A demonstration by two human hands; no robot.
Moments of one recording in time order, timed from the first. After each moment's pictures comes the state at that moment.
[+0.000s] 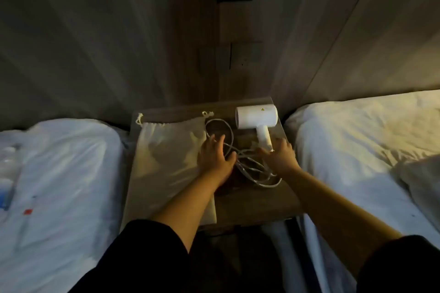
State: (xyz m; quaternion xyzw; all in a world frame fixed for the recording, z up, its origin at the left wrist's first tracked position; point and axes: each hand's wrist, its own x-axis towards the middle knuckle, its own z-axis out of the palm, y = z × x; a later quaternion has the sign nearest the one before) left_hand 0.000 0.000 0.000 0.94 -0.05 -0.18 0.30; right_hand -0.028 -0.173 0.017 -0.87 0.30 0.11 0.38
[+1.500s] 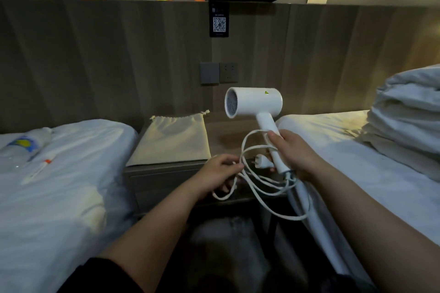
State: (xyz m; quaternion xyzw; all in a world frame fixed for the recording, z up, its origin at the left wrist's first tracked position) left_hand -0.237 0.044 -0.073 0.78 -0.20 -0.16 0.58; right_hand -0.290 -0.145 -0.018 -0.84 0.04 -0.13 0.52
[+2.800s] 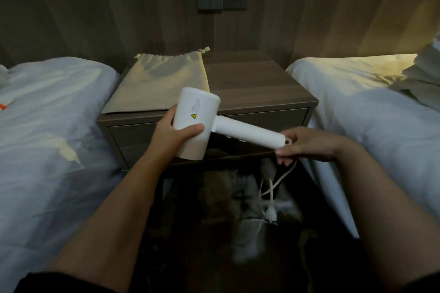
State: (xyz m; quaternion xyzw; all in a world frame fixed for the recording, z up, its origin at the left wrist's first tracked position) left_hand -0.202 0.114 -0.135 0.74 -0.08 0.01 0.66; right_hand -0.246 -0.185 -0.132 -0.82 -0.05 0.22 0.52
